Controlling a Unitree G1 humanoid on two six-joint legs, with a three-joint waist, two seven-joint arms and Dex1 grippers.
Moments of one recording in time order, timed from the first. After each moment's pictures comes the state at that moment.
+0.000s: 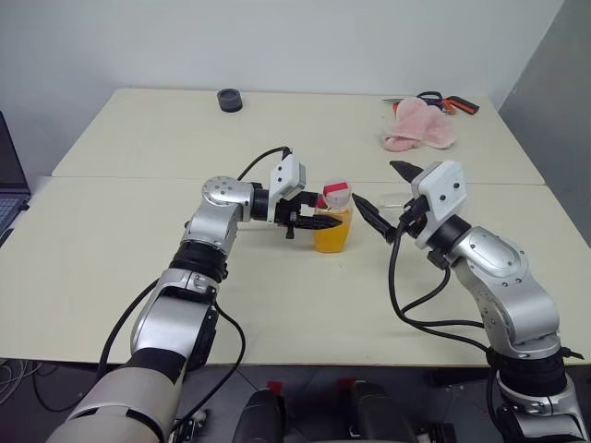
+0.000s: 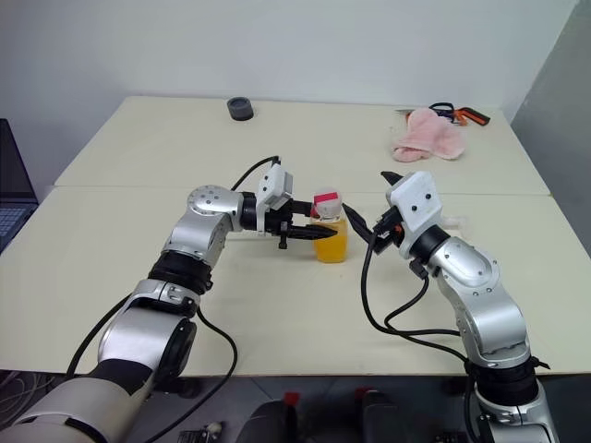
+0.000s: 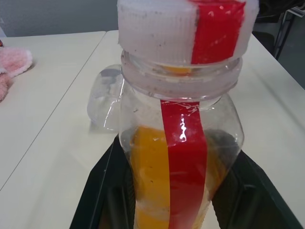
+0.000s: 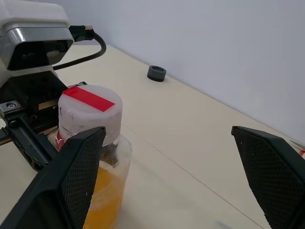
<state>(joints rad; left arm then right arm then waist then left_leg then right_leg) -0.98 0.33 -0.12 0.74 -0.15 -0.03 -1.39 -0.39 -0.42 0.04 -0.51 0.22 0.54 0.43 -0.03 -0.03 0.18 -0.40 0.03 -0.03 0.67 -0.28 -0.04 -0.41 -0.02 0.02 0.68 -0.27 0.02</state>
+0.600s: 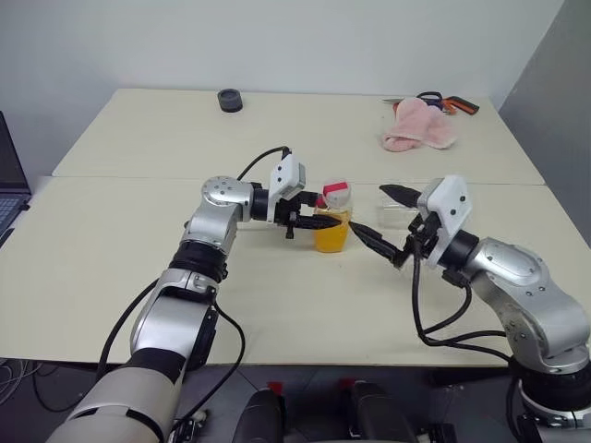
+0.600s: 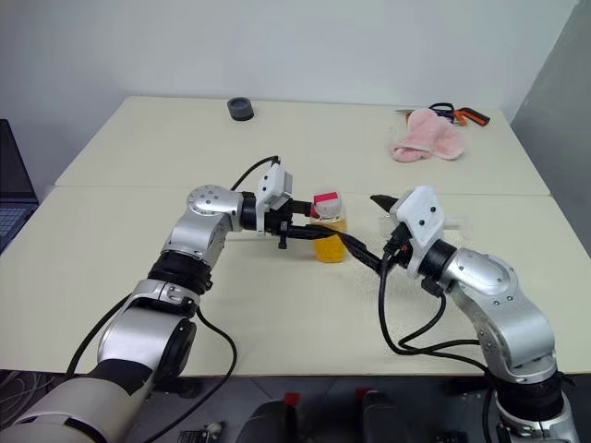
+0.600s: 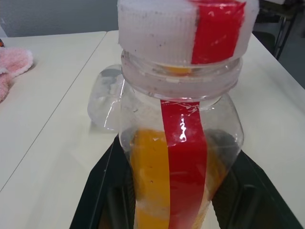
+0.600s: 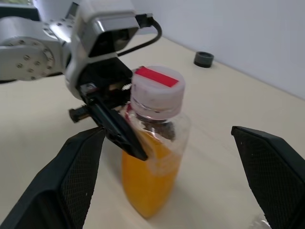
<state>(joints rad) -0.98 0.33 -0.12 0.74 -0.16 -0.03 -1.39 -0.34 -0.51 -0.02 -0.63 0.47 0.72 0.57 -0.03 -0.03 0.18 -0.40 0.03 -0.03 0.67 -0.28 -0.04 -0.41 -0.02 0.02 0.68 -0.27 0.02</state>
